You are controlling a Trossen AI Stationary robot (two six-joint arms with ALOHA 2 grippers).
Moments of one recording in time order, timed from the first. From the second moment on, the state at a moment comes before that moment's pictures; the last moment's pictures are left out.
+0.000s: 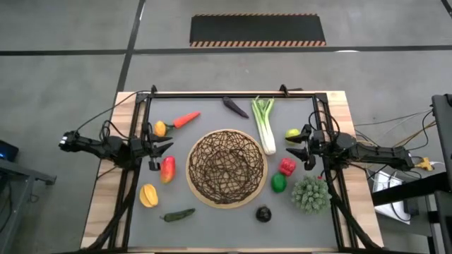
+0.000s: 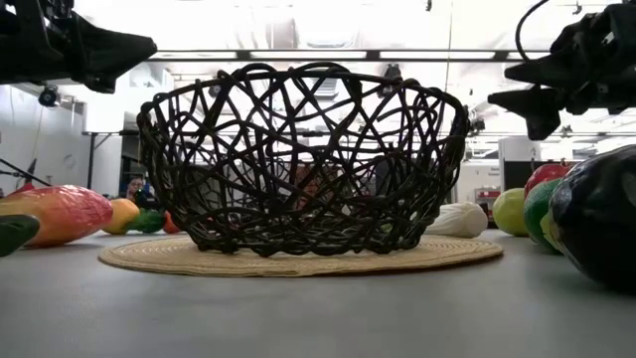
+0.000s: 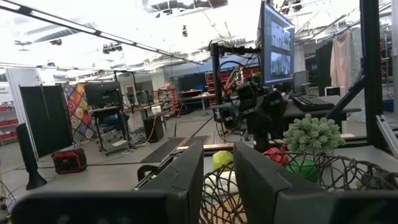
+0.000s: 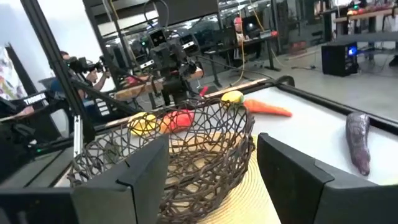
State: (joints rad) left arm -0.26 0.06 0.03 0.25 -0.48 0.27; right arm -0.08 0.04 0.01 0.05 0.00 0.24
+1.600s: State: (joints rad) left arm -0.26 0.14 0.03 0.96 -0.58 0.64; right arm -0.08 0.27 0.10 0.55 0.29 0.27
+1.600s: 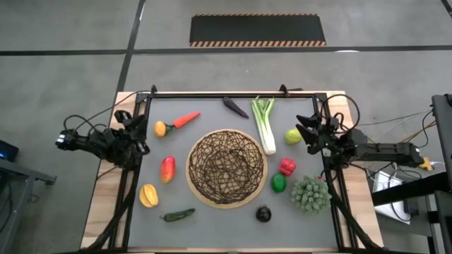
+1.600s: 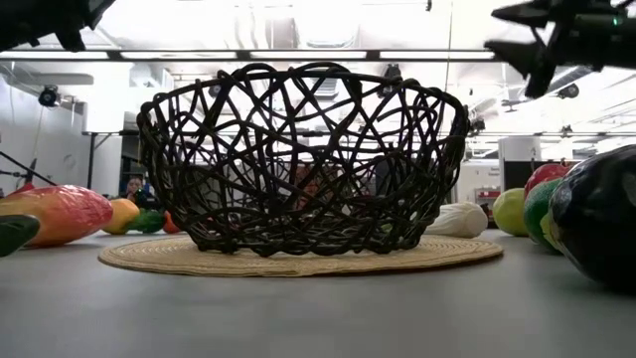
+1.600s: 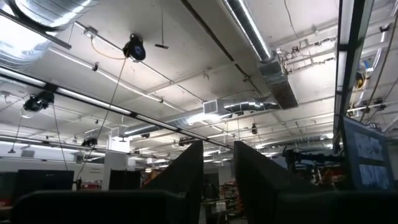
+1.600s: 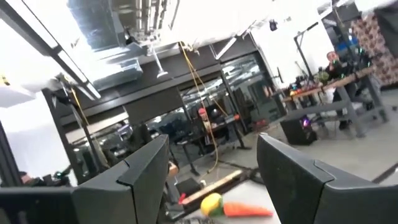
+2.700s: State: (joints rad) left arm -0.26 0.15 0.04 0.96 -0.58 0.64; right arm -0.24 1.16 1.05 -0.56 0.52 0.66
